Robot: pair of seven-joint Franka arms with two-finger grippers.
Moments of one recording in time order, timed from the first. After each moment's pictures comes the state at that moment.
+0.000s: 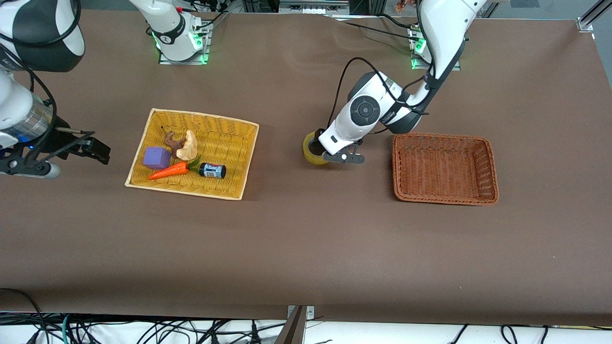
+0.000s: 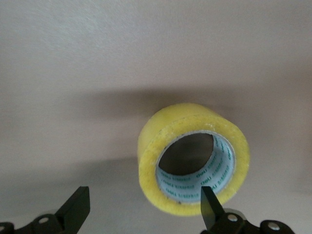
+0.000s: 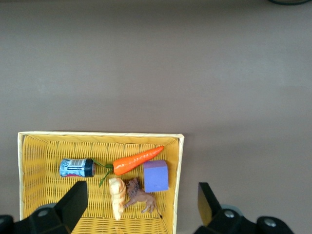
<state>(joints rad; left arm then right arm) -0.35 0.56 -0.37 -1.88 -0.08 2.33 -0.57 -0.09 0.17 0.18 -1.55 -0.12 1.76 0.20</state>
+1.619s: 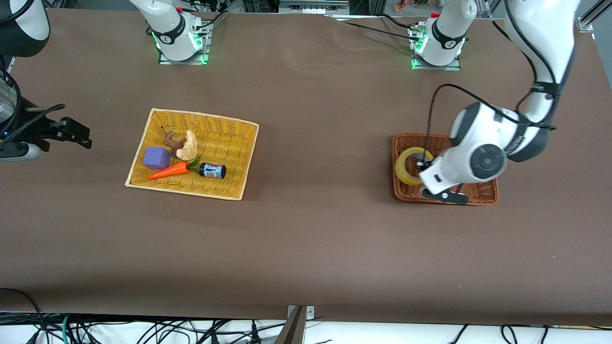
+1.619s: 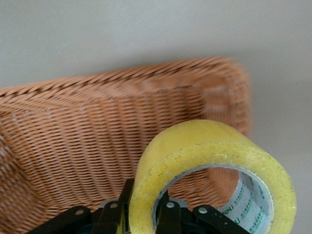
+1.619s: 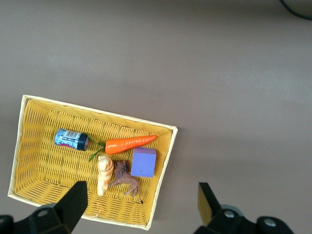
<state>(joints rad) 0.13 0.47 -0.34 -1.79 0.12 1.90 -0.06 -0.10 0.13 0.11 -1.57 -0.04 1.71 -0.08</state>
